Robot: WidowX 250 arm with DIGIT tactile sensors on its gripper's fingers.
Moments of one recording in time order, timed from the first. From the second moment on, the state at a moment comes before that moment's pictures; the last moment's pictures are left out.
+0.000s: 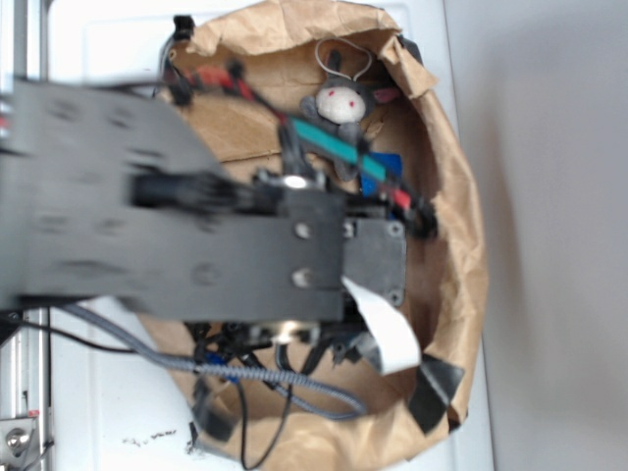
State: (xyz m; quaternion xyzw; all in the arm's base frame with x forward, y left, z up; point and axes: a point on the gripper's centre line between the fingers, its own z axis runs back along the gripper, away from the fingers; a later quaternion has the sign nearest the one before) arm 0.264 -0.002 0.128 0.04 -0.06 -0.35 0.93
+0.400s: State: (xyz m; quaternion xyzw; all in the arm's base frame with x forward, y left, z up) arm 0.262 0.023 0.165 0.01 0.02 -0.12 0.99
